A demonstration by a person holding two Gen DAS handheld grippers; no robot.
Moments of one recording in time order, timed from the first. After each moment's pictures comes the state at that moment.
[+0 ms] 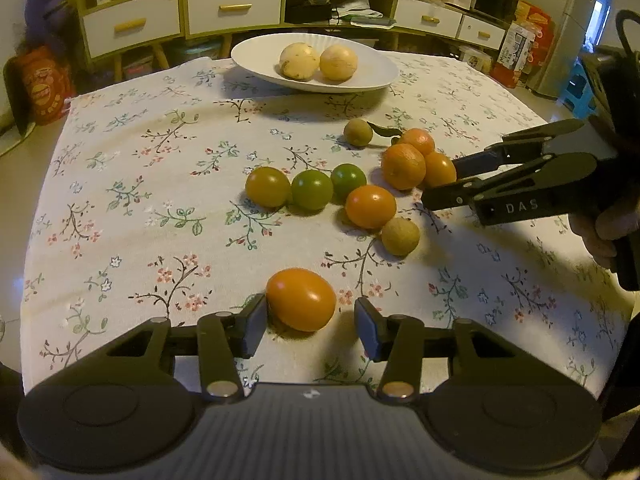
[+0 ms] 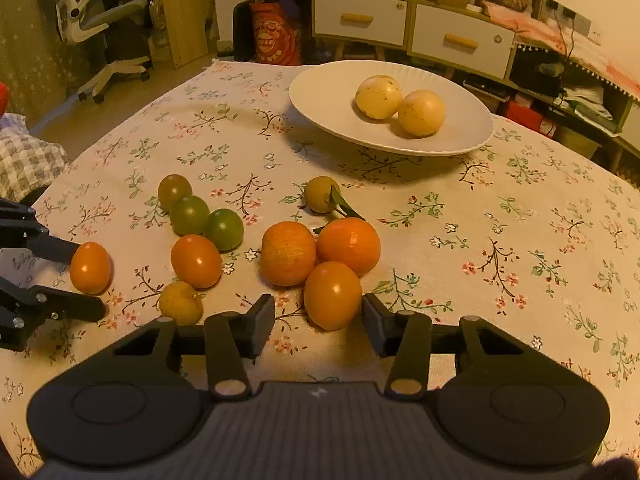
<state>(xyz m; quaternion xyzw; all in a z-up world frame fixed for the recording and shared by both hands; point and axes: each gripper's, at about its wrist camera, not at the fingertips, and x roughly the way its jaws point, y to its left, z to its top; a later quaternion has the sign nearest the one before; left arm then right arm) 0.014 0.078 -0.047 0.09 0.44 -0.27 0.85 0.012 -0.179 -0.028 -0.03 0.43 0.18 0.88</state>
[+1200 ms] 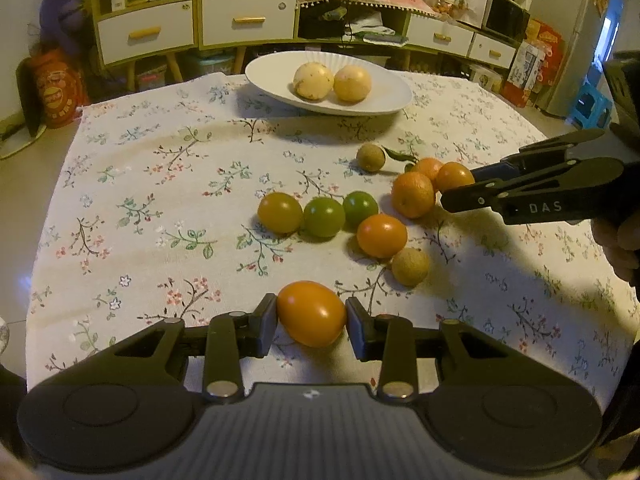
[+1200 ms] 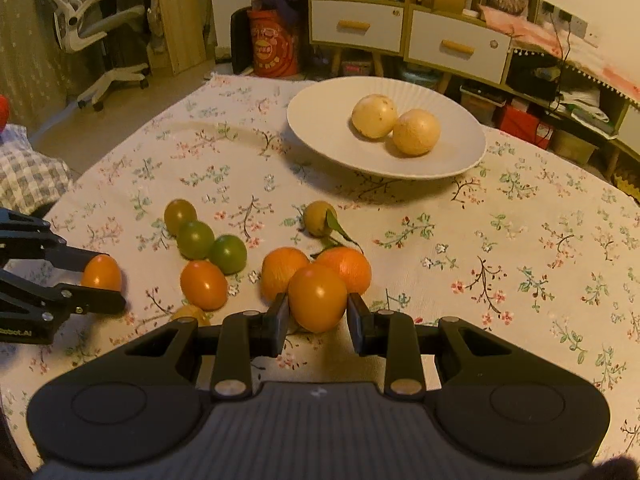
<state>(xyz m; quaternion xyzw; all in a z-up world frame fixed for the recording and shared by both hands) 0.022 0.079 -0.042 0.08 0.42 -0.26 0.87 0.017 -0.183 -0.009 -0.02 0.43 0.18 0.89</state>
